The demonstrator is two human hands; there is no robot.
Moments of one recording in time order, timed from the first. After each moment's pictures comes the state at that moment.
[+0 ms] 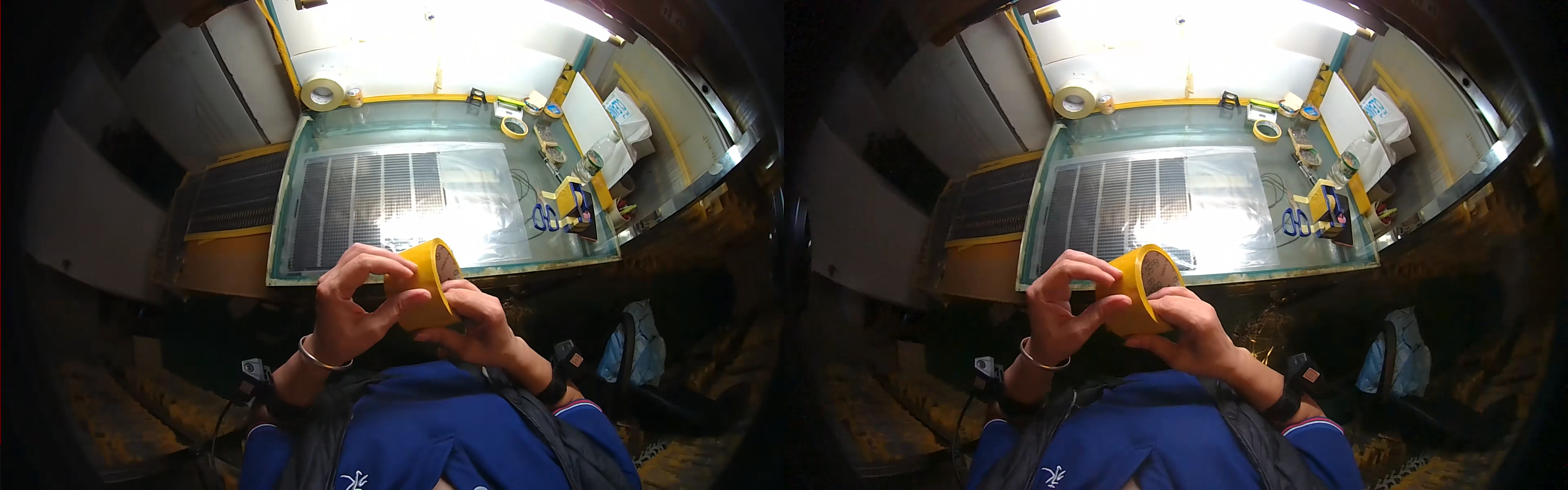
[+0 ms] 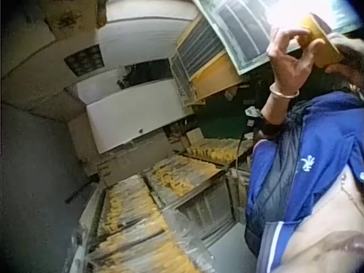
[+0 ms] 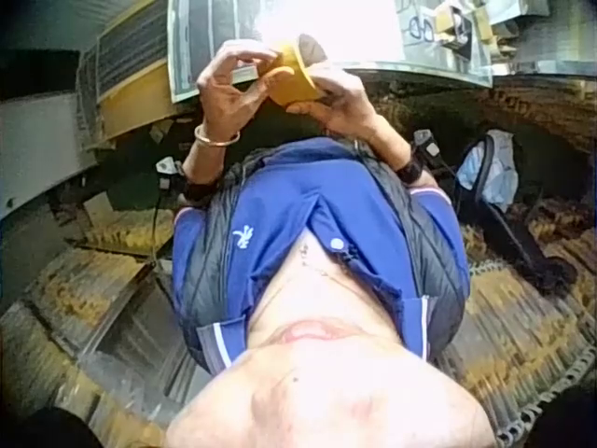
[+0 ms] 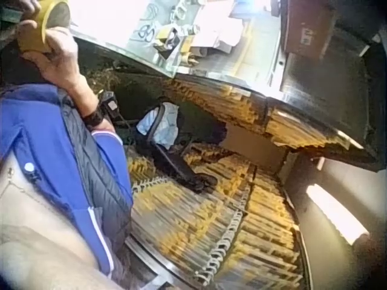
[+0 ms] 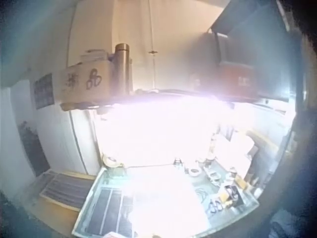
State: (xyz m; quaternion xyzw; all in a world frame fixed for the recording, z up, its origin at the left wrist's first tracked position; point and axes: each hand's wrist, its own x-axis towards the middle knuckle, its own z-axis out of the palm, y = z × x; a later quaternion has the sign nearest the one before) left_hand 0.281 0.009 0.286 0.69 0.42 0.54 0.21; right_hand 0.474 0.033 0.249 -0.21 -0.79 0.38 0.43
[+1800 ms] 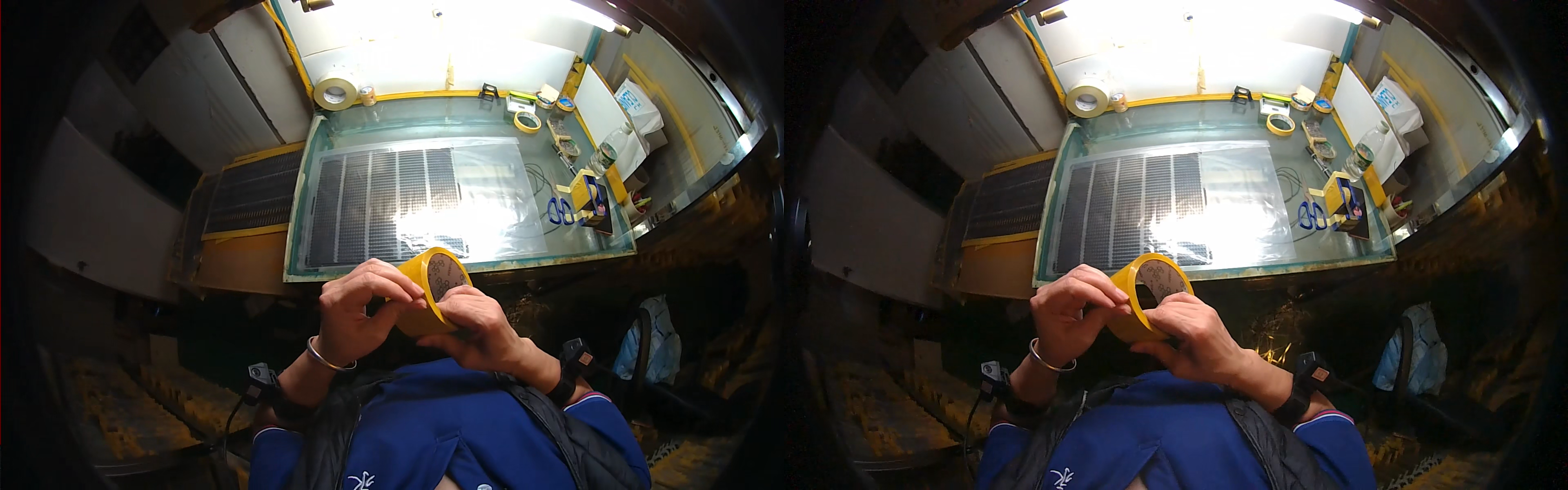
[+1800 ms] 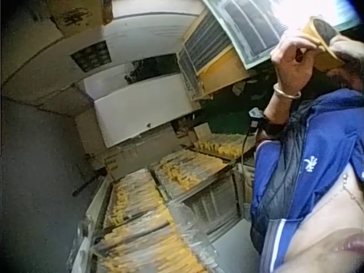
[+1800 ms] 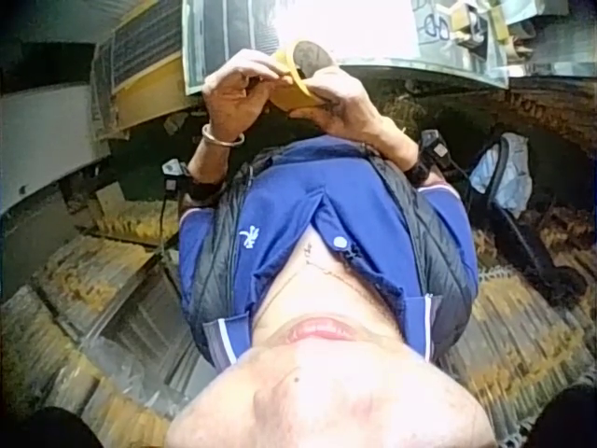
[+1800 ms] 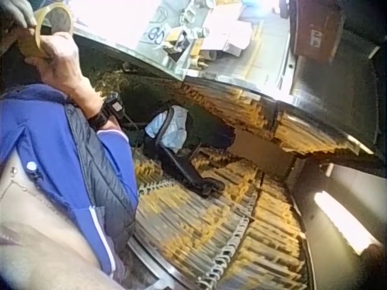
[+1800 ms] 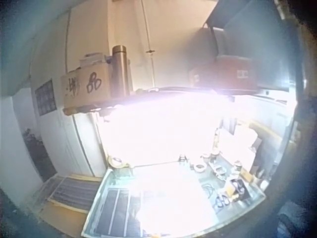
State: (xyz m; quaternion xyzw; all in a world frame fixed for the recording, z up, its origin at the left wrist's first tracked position) left_hand 0.269 -0.001 0.276 0.71 0.36 0.56 0.24; right_hand 0.466 0.022 0.246 -0.17 -0.83 0.32 0.43
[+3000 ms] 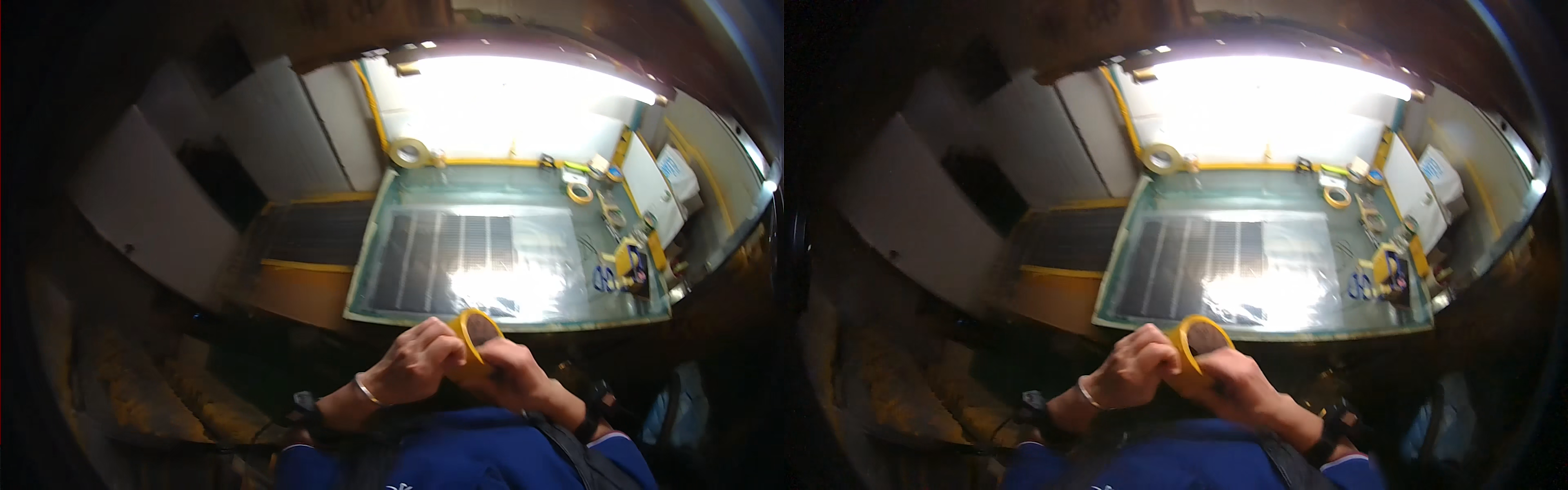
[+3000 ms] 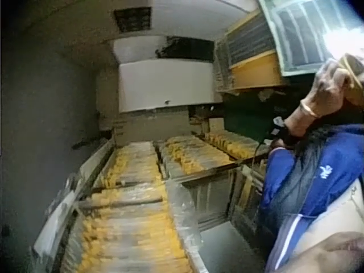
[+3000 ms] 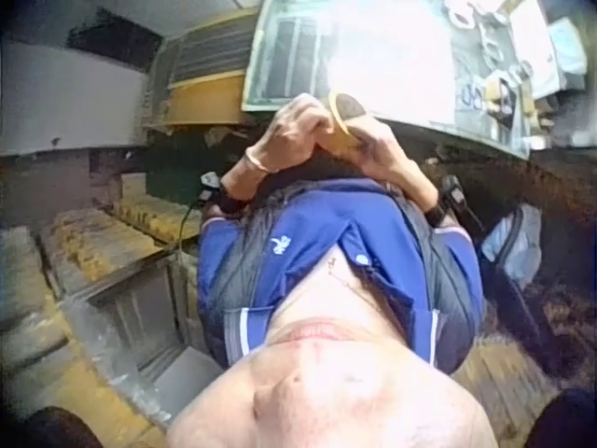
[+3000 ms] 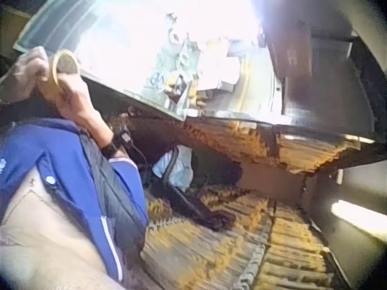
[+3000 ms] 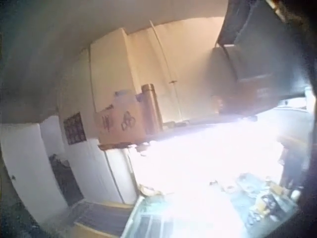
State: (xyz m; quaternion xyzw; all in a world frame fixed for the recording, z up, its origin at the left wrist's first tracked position) left_hand 0.252 -0.028 0.299 0.83 0.37 0.41 0.07; right_hand 0.453 0.020 0.255 -0.14 -0.82 0.41 0.38
